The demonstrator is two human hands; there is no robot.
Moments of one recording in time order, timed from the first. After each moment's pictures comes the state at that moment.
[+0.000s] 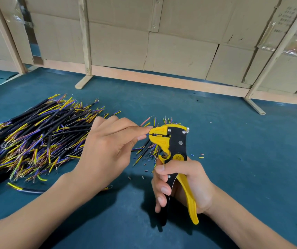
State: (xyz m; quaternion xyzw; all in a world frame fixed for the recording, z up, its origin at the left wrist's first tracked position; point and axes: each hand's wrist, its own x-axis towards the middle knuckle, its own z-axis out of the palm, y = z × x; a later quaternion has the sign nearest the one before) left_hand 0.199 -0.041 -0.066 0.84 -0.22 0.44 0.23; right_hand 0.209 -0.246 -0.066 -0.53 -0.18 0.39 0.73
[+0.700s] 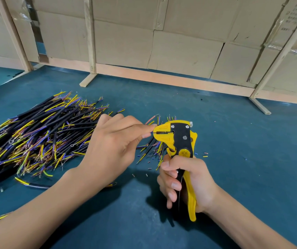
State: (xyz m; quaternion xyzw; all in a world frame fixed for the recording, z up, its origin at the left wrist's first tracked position) left_hand 0.201 -0.039 -0.067 0.85 -0.22 0.43 0.22; right_hand 0.206 -0.242 -0.067 -0.56 -0.13 0.34 0.74
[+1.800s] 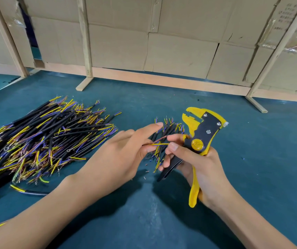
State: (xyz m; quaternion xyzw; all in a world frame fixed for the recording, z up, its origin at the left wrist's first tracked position) left_hand 0.192 -0.055 -0.065 0.85 -0.30 0.34 0.26; right_hand 0.218 -0.254 -0.072 -0.56 -0.15 0.08 0.81
